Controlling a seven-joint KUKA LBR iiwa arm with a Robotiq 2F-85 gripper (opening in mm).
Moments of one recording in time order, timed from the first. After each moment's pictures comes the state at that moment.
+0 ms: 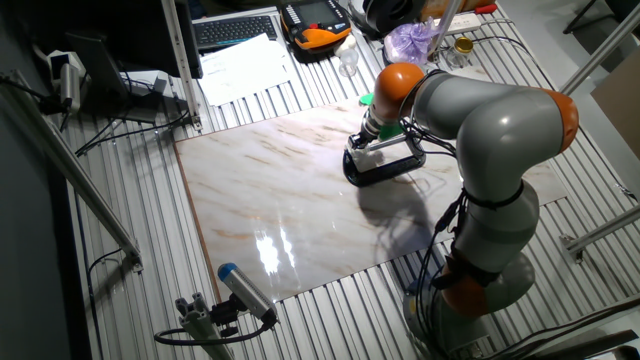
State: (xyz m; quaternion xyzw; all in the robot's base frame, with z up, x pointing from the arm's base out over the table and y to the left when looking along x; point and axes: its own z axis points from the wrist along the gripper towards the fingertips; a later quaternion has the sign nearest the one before) arm 0.557 0.037 0.092 -0.07 0.99 0.00 0.09
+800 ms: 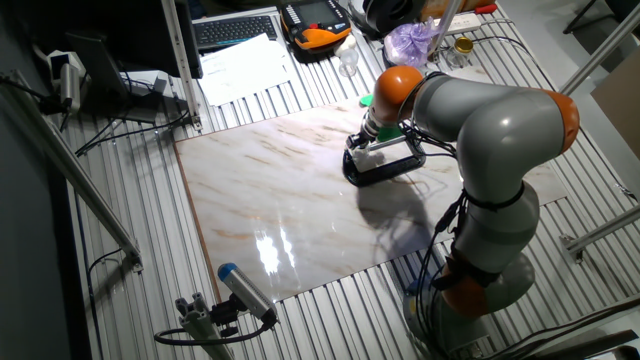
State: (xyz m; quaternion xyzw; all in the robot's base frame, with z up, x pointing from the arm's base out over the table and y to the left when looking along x) arm 0.557 0.038 0.091 -0.04 0.99 0.00 0.10
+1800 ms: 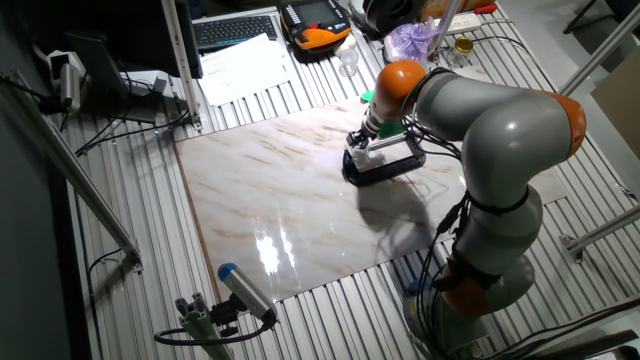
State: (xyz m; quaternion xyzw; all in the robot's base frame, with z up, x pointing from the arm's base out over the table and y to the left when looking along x) arm 0.552 0.043 0.116 -0.05 0.99 0.01 0.09
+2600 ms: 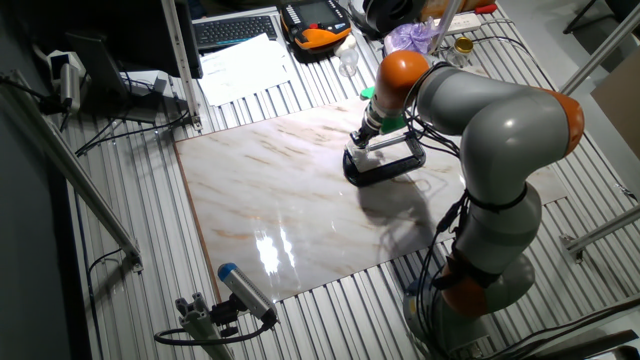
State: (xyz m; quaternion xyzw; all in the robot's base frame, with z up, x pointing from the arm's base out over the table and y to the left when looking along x) arm 0.550 0.046 0.117 -0.07 1.00 0.02 0.07
